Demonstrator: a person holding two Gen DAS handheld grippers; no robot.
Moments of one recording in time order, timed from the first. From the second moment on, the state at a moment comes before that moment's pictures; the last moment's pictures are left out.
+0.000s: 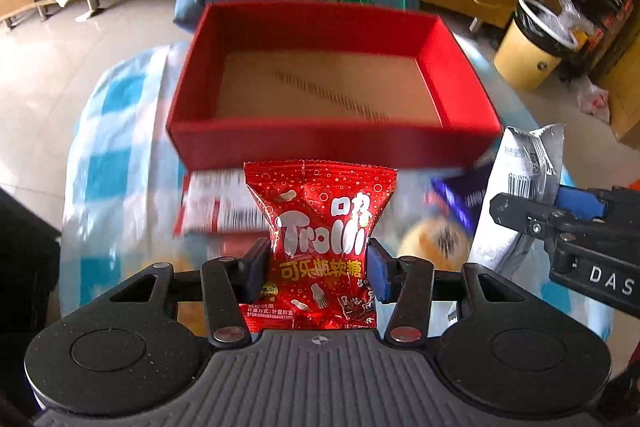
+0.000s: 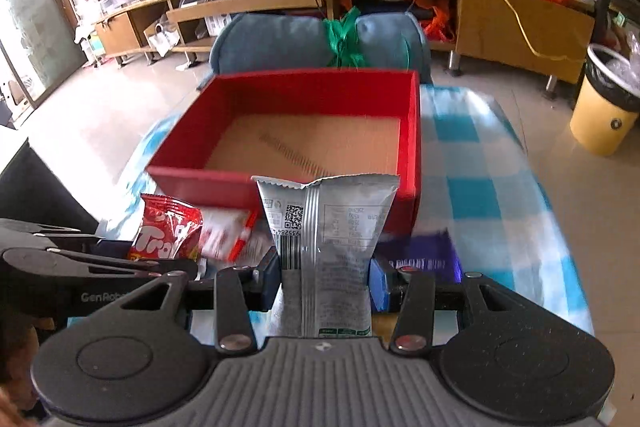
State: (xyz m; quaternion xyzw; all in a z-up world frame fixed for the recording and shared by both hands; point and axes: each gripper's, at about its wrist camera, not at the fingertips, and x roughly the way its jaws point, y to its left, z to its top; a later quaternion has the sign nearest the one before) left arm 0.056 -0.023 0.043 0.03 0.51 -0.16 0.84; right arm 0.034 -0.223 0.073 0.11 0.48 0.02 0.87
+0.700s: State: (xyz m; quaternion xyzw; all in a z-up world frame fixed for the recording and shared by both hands) left arm 0.166 -0.050 0.058 0.03 0.48 -0.12 0.87; right arm 0.154 -0.246 0.073 0.11 0.46 0.00 0.88
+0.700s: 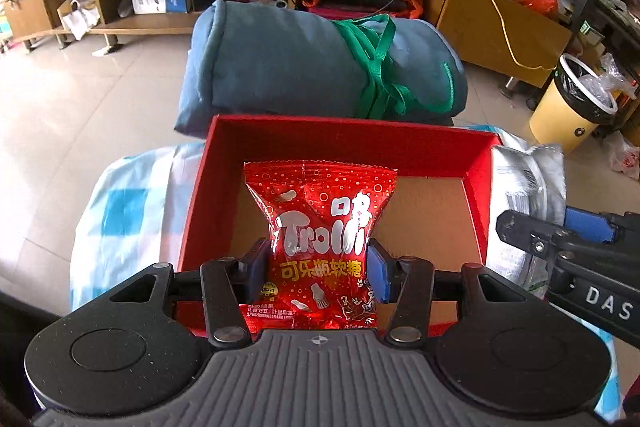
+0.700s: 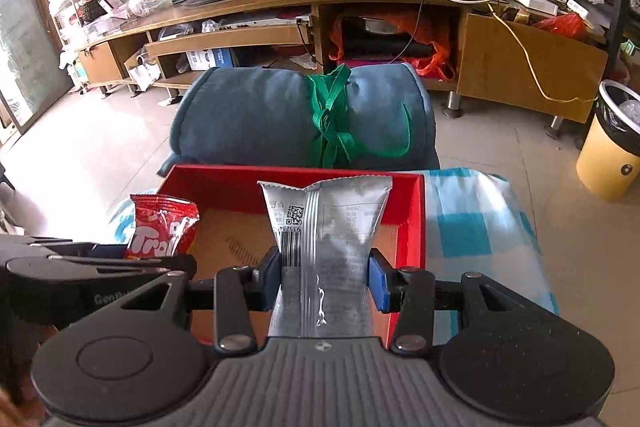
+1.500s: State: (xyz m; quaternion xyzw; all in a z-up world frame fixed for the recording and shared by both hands) left arm 0.202 -0.065 0.003 0.07 0.51 -0.08 0.86; right arm 0.215 -0.242 -0.010 0.10 0.54 0.01 0.84
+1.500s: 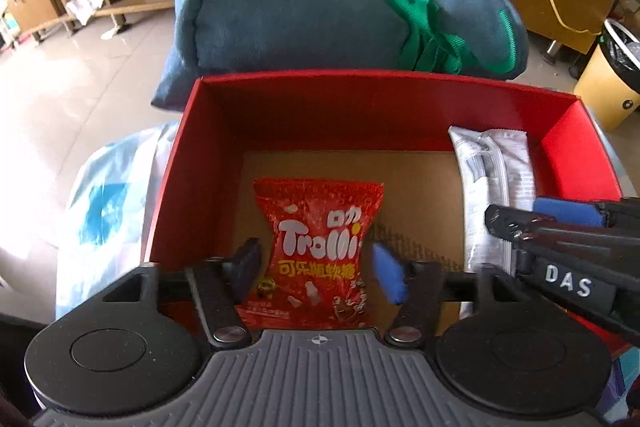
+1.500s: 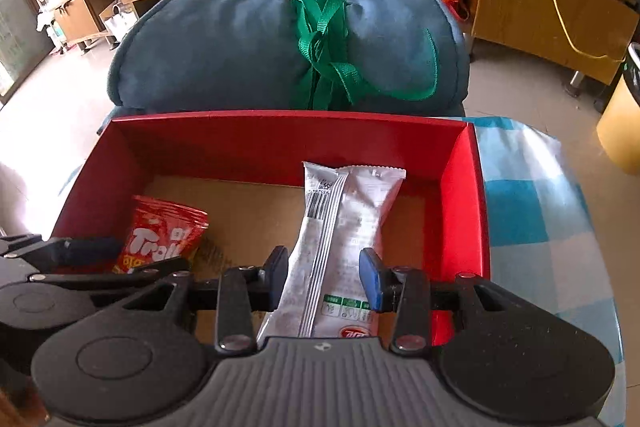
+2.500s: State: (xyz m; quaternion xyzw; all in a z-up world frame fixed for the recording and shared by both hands) left arm 0.164 -0.049 0.054 0.08 0.46 -0.09 0.88; right arm 0.177 -0.232 0.051 0.10 0.49 0.02 0.86
